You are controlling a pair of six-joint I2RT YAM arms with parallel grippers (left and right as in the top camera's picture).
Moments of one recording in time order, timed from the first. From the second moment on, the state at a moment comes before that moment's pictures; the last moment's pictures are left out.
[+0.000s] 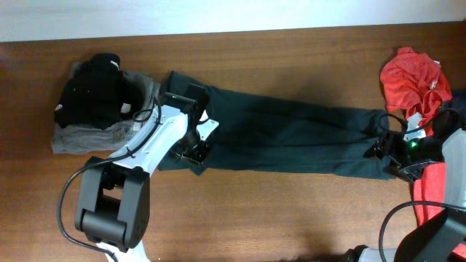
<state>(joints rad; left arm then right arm) -0.37 1.92 1.38 -1.11 0.11 0.14 -0.55 1.55 1.23 -1.30 -0.39 0.00</state>
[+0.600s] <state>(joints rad) -0.37 1.92 1.18 -0.94 0.11 0.13 -0.55 1.55 1.23 -1.29 -0.39 0.00</state>
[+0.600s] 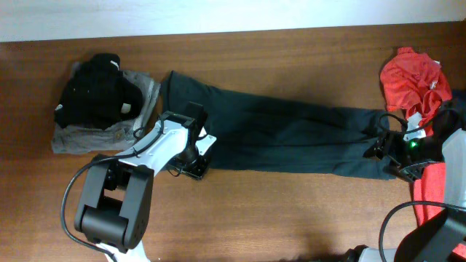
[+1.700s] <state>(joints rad) -0.37 1.77 1.34 -0.79 0.02 0.11 -0.55 1.55 1.23 -1.29 -0.39 0.00</state>
